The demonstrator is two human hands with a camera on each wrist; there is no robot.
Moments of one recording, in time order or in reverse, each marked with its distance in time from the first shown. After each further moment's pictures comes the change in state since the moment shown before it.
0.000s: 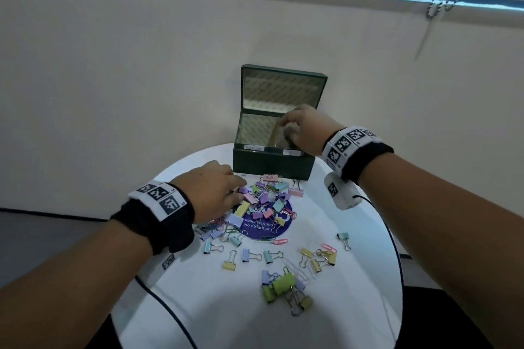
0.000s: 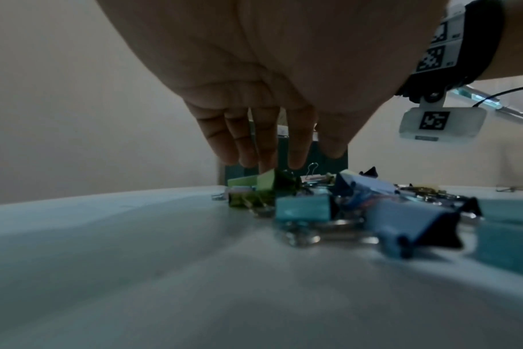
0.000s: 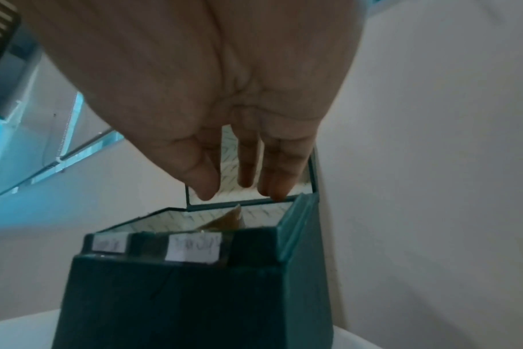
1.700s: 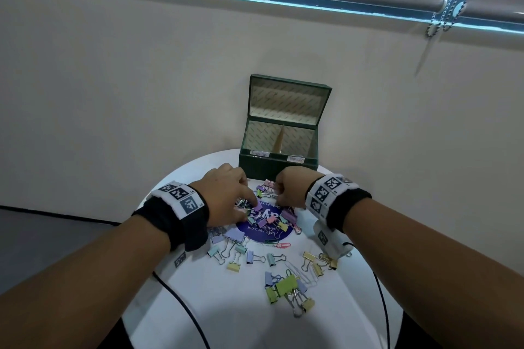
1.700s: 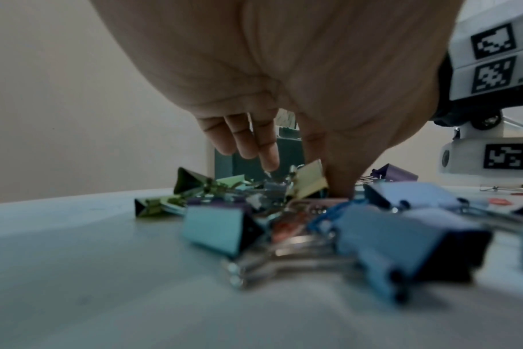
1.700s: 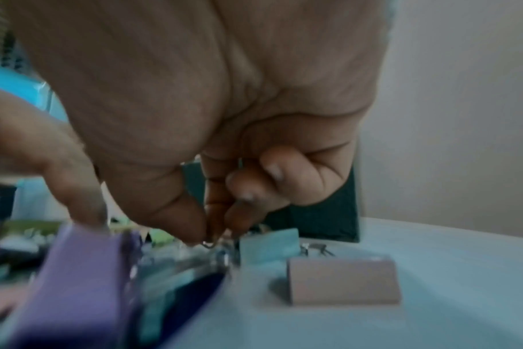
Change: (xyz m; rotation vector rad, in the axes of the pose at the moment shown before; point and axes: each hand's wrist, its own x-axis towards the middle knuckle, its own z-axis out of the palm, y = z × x) left_hand -0.003 0.009 -0.002 0.006 0.005 0.082; right_hand -0.043 -0.045 0.054 -0.084 -0.411 0.079
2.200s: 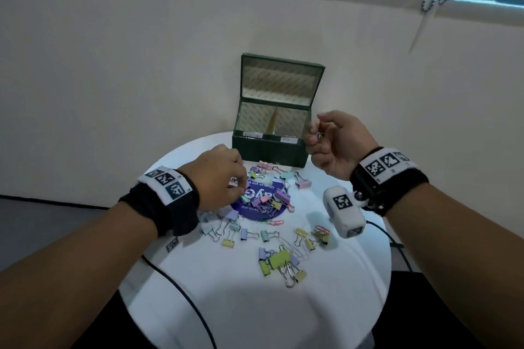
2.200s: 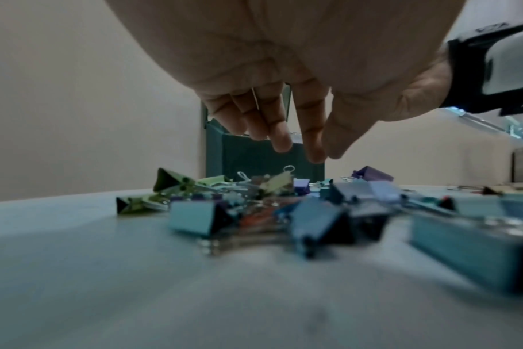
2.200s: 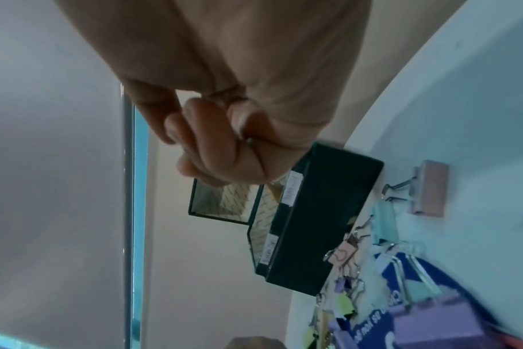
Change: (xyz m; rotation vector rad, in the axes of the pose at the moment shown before) left_hand -0.011 0.007 -0.003 -0.092 0.135 0.022; right_hand -0.063 0.057 -0.036 1.922 -0.086 -0.058
